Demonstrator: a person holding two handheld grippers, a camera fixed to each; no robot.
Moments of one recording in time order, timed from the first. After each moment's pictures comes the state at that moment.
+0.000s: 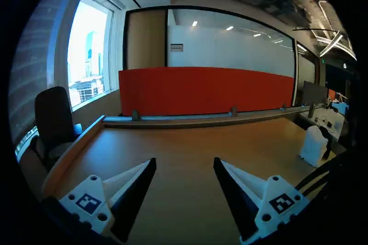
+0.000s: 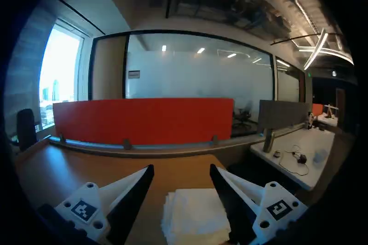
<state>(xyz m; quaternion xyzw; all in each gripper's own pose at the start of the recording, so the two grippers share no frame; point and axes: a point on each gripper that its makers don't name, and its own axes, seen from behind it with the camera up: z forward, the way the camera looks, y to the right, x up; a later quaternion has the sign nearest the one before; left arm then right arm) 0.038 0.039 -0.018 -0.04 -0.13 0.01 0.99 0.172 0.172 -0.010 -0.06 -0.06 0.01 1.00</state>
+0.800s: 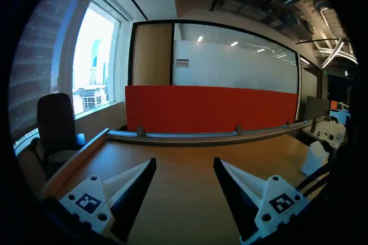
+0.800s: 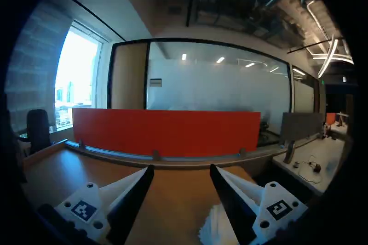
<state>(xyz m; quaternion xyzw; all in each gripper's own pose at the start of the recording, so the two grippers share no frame) 0.078 0.021 -0.002 -0.03 -0.07 -0.01 1.00 0.202 0.051 0.010 0.00 -0.03 -0.01 1.00</state>
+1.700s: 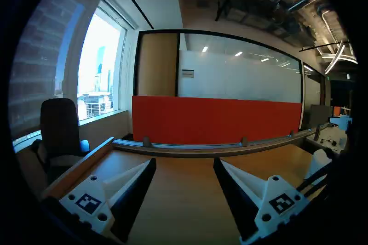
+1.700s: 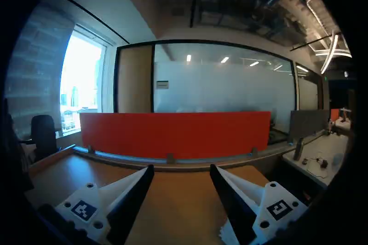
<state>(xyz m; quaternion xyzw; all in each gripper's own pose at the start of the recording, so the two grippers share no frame) 0.097 0.000 0.004 -0.01 -0.04 -0.01 1.00 0.210 -0.005 0.012 0.02 -0.03 0.01 1.00</state>
